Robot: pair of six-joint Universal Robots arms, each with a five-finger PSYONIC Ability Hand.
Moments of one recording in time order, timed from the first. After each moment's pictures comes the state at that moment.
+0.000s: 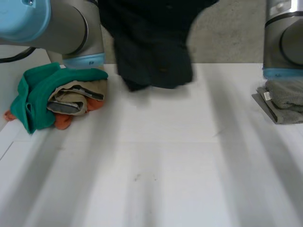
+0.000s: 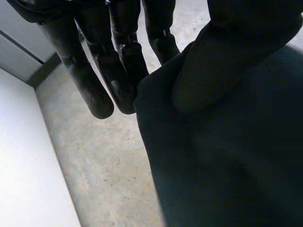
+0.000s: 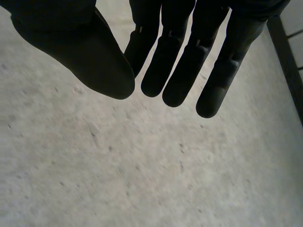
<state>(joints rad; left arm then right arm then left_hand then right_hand) 4.15 -2.24 -0.55 3.72 -1.79 3.79 1.91 -1.04 0.89 -0.65 1.59 2.28 1.16 1.20 1.20 1.20 0.99 1.13 1.20 1.20 1.20 1.03</state>
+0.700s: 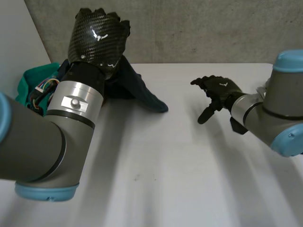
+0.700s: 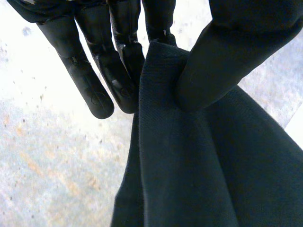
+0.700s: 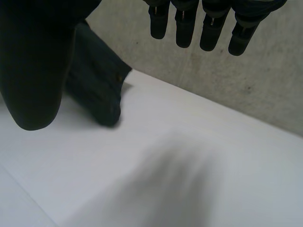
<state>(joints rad) 4.03 -1.70 -1.57 3.66 -1.71 3.69 1.91 -0.98 1.20 0.07 1.30 3.09 1.16 1.20 1.20 1.20 0.99 0.24 0.22 0.22 0.22 0.05</state>
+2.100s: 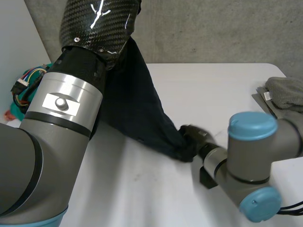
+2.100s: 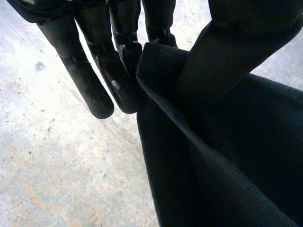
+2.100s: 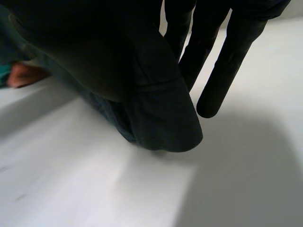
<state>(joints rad) 3.94 -1.59 -1.54 3.59 -1.73 3.69 2.13 -1.02 1.57 -0.12 1.51 3.52 1.16 1.20 1.20 1.20 0.99 1.10 0.76 1.18 1.19 1.01</state>
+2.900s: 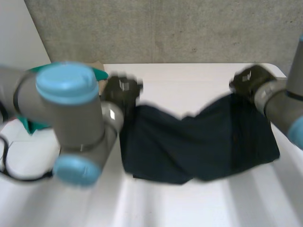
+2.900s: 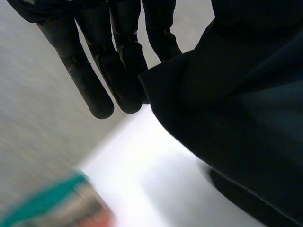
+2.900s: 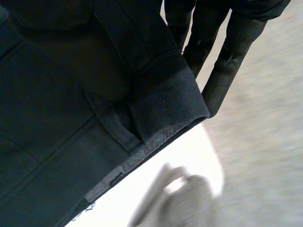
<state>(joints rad) 4.04 -2.10 -1.16 3.18 -1.76 3.54 1.91 -1.12 1.12 0.26 1.61 2.31 1.16 1.20 1.20 1.20 0.99 1.11 0.76 1.19 1.20 1.01</state>
